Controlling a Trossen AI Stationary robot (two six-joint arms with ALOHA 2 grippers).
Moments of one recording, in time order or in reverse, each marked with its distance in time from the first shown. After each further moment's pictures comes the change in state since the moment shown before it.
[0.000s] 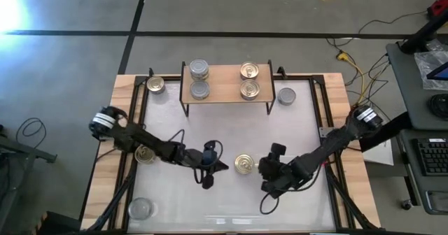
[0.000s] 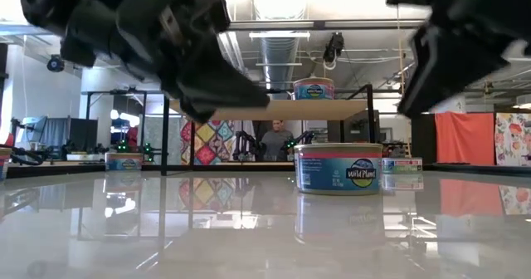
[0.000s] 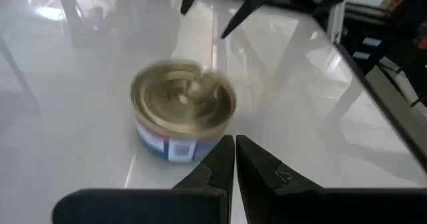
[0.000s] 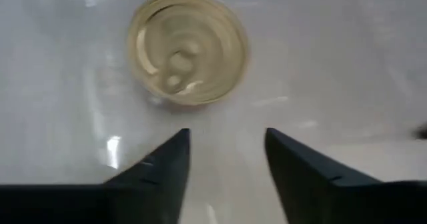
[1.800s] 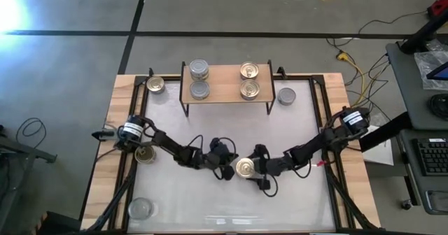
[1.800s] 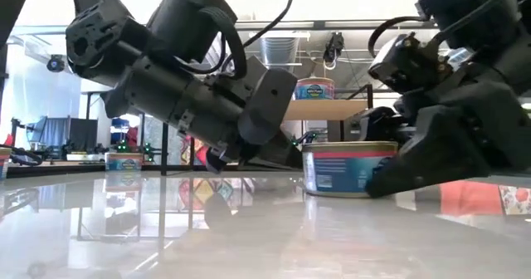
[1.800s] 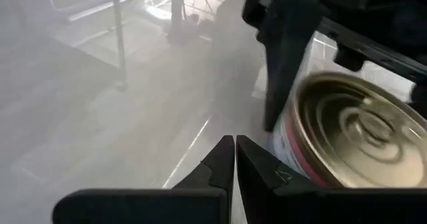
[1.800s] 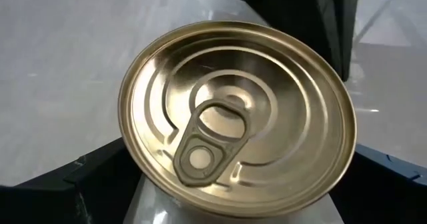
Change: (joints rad) left arm 0.054 0.317 0.184 0.071 -0.318 -0.187; right arm -0.171 0.154 -0.475 1.295 -0.267 -0.570
